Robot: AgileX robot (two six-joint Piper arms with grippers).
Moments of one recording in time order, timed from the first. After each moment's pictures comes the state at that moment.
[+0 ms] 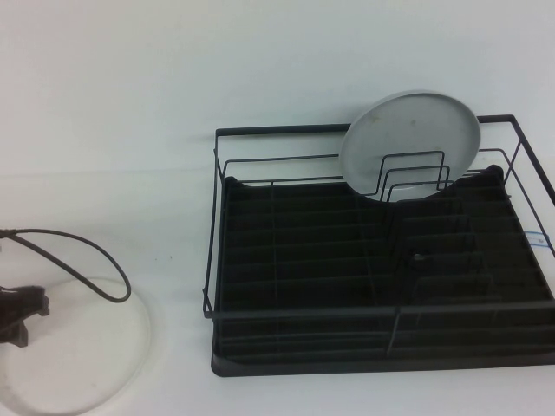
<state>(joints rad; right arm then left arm) -0.06 0.46 -0.46 0.44 0.71 -0.52 0.22 1.81 -0.95 -0.11 0.54 0.09</state>
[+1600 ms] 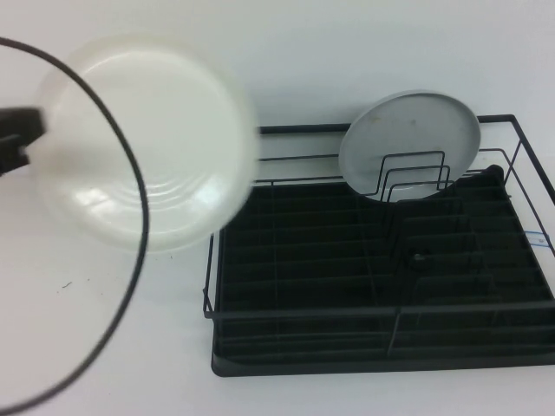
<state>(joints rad) -0.06 0.48 -0.46 0.94 0.73 -0.85 0.22 1.15 -0.95 -1.22 0.69 1.15</state>
